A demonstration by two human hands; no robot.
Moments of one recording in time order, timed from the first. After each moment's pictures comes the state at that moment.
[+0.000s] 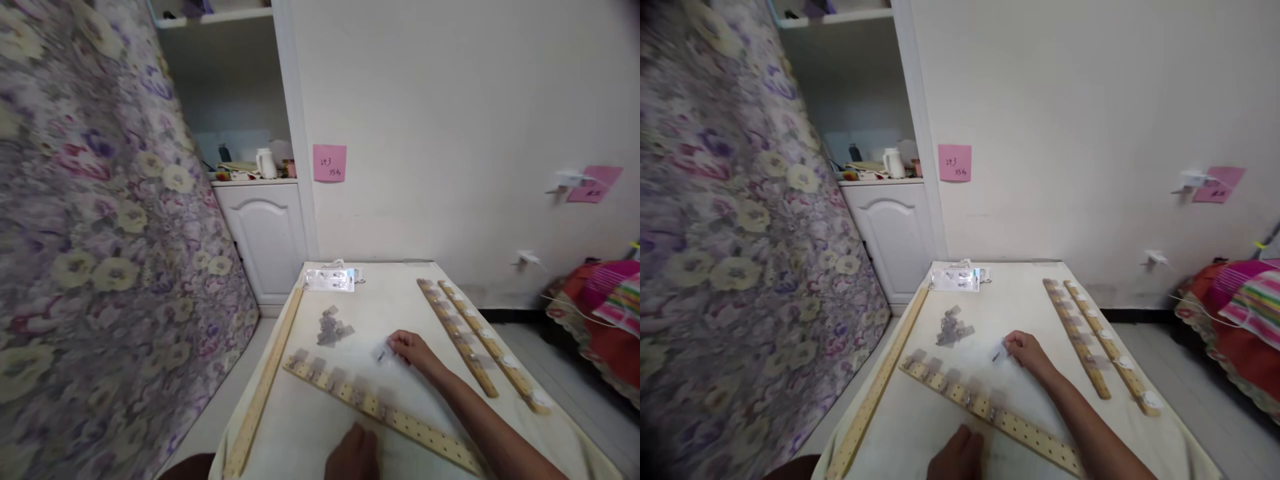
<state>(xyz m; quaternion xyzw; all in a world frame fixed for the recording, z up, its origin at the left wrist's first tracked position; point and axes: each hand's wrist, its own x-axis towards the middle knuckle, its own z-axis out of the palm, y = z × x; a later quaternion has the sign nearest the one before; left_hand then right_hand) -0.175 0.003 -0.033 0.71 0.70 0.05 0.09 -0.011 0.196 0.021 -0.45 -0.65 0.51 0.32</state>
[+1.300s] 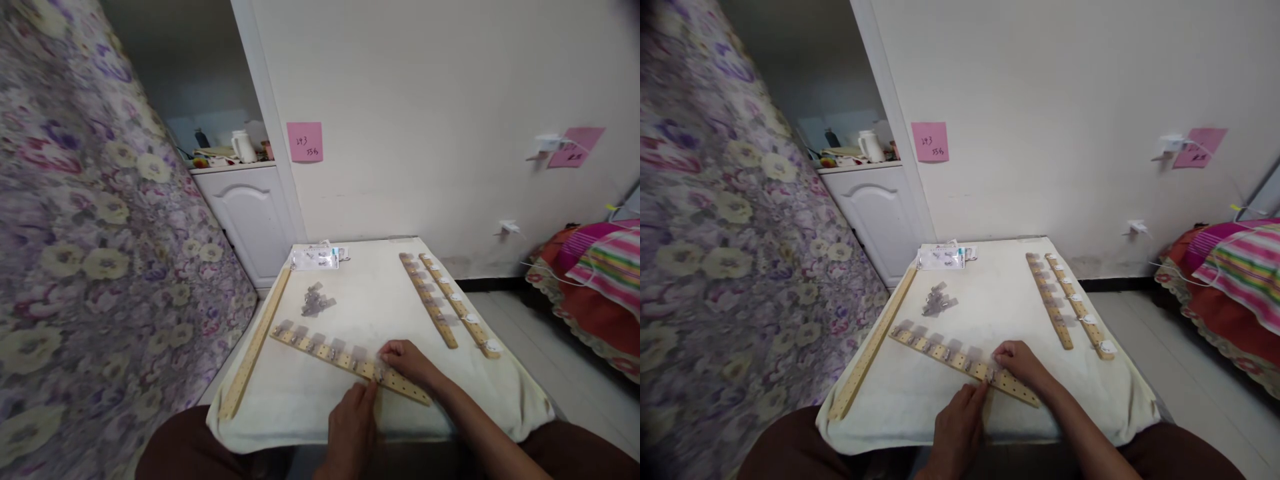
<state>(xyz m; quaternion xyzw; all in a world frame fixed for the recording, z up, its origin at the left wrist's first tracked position) -0.112 -0.017 0.013 0.74 0.65 0.09 0.14 0.045 0.119 -0.006 -0.43 -0.66 0.54 0.28</state>
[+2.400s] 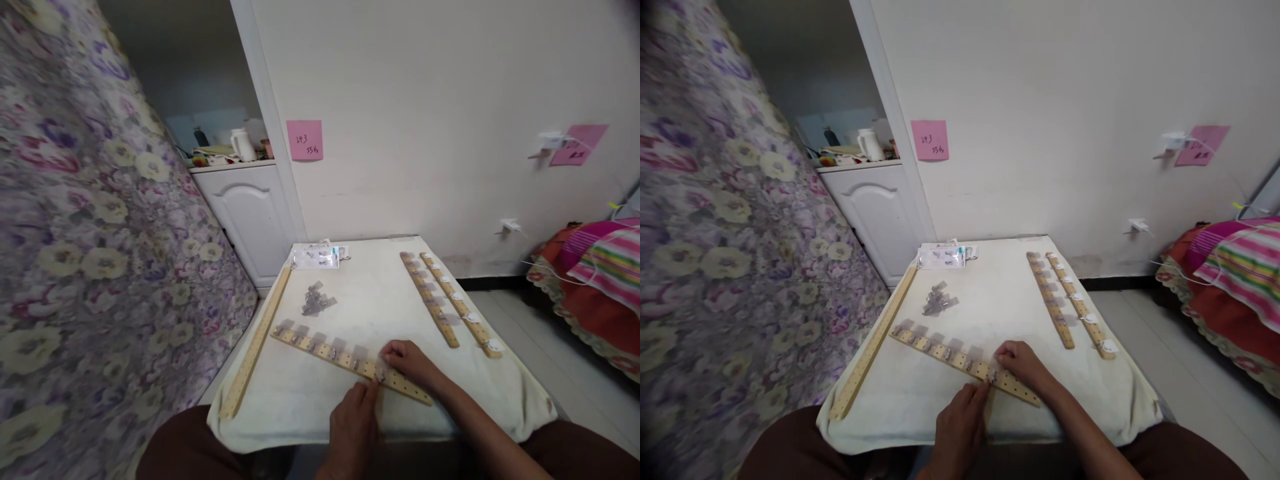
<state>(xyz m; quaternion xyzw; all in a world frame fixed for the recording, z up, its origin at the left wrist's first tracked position) -0.113 -0.014 0.008 0.74 0.66 0.07 0.15 0.048 0.117 -0.007 -0.43 -0.68 0.52 0.27</state>
